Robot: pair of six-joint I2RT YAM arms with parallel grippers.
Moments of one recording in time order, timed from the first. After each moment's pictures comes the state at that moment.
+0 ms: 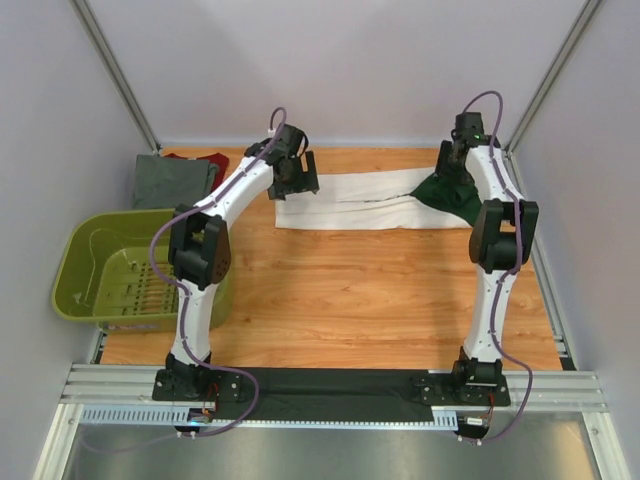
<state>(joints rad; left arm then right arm) -0.43 2.16 1.96 -0.79 -0.07 -0.56 -0.07 2.26 2.09 -0.79 0.04 0.22</state>
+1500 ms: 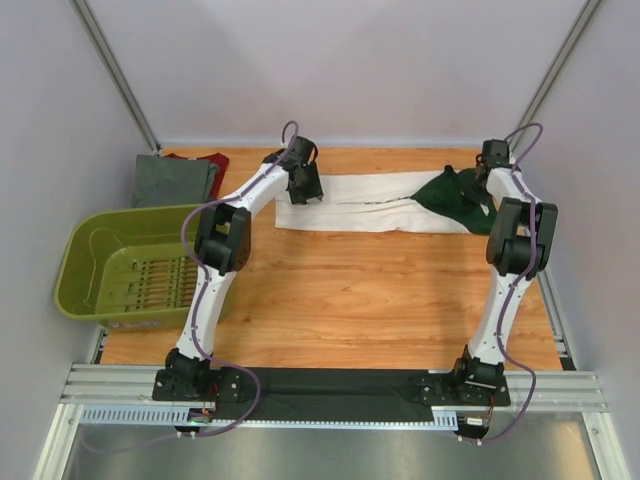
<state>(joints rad) -0.43 2.47 2.15 -0.68 0.02 -0.62 -0.20 2.28 1.82 -0.52 0.08 0.43</state>
